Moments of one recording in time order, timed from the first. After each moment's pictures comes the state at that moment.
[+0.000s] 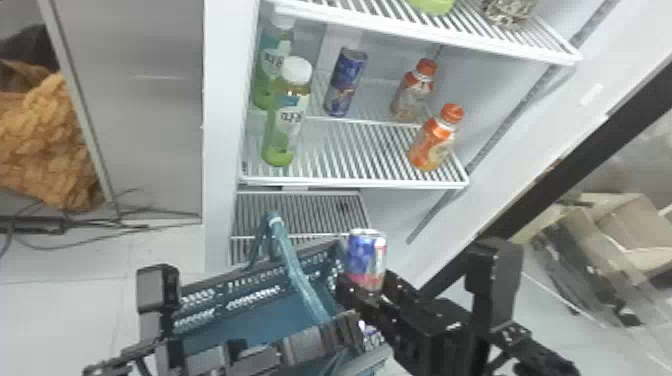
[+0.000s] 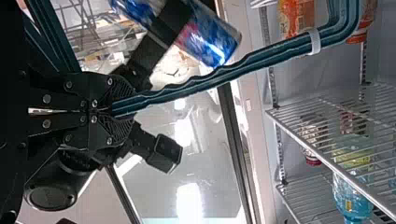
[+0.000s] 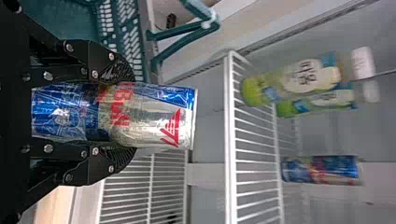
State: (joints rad) left arm 0.24 0.27 -0.44 -1.83 1.30 0.83 -0.73; right arm 0.82 -0.18 -0.19 -2.73 -0.41 1.00 0.11
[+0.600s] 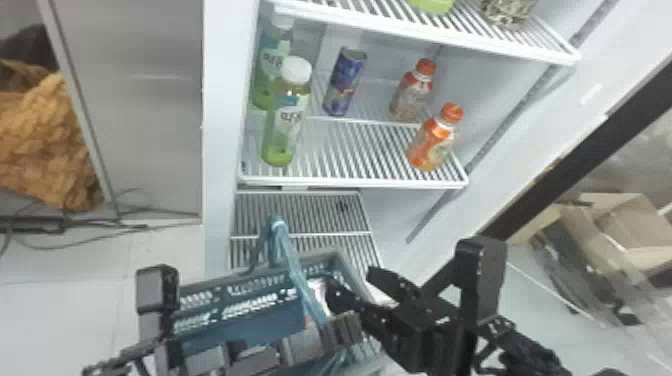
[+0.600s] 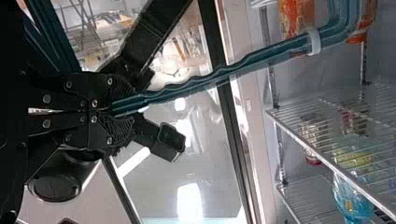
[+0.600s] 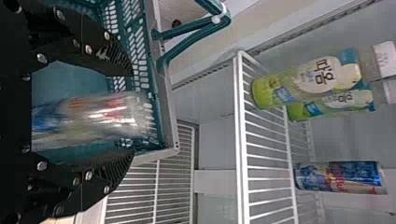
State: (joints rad) left arm 0.24 0.27 -0.44 -1.83 1.30 0.83 -0.73; right arm 0.78 -0.18 -0.18 -2.68 -0.39 0.97 0.14
